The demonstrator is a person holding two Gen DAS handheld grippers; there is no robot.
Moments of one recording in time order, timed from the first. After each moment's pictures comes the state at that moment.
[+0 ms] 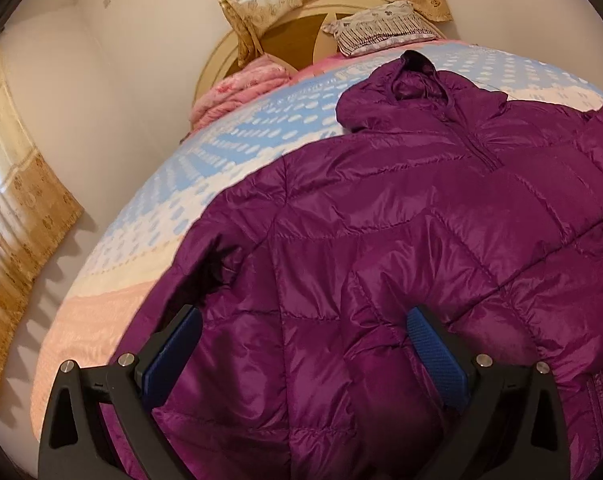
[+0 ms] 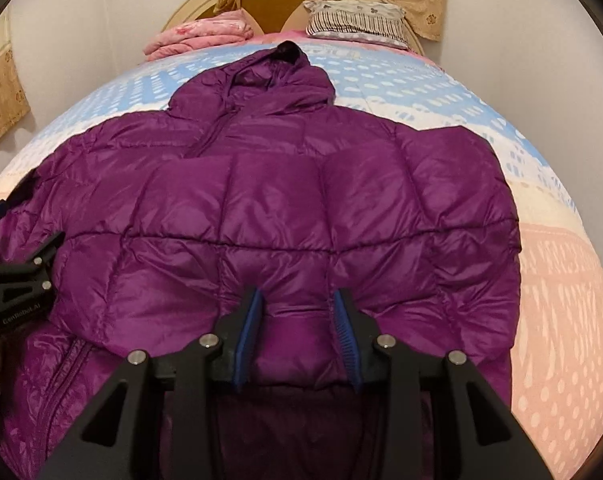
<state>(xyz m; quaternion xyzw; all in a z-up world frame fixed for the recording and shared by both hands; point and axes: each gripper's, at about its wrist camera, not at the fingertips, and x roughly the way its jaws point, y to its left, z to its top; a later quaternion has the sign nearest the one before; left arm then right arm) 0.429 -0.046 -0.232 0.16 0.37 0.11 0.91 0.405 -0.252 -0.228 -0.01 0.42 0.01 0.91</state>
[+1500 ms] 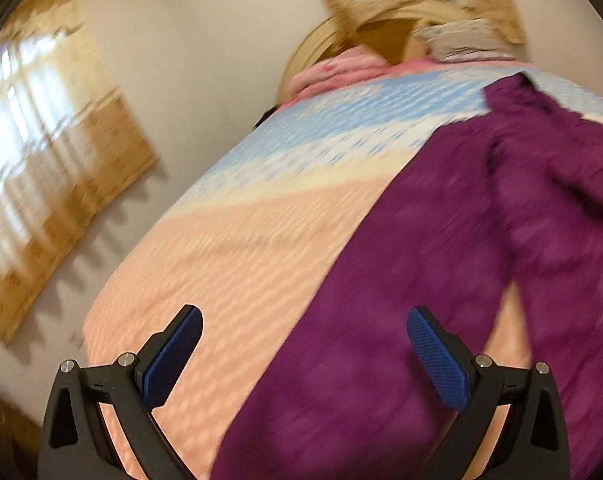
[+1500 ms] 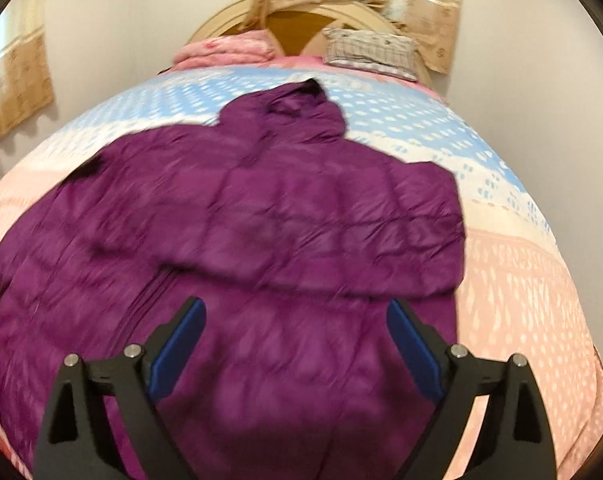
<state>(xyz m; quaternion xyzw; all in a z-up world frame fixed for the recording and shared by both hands) 0.238 0.164 -0.193 0.12 0.35 0.22 0.90 0.306 -0.220 -0.185 -0.06 0.39 0.04 0.92</state>
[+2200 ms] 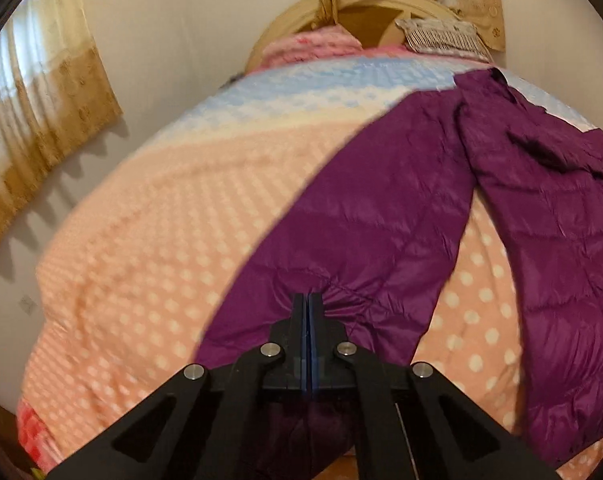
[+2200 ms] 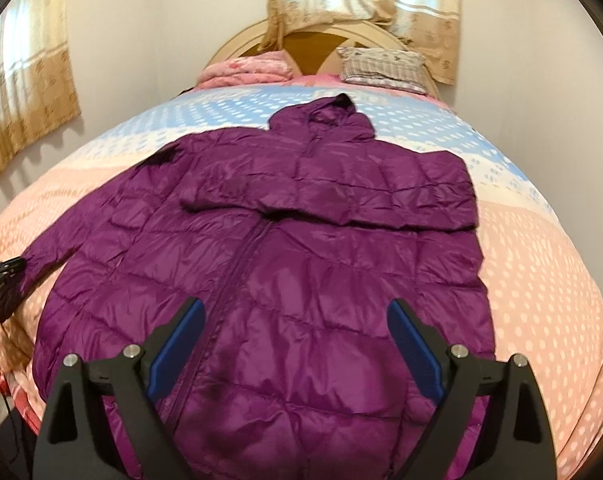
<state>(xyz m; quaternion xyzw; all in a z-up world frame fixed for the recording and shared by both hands) 0.180 0.183 -0.210 0.06 0.38 0.15 0.91 0.226 -0.195 -0.184 0.00 0.35 0.04 0.94</state>
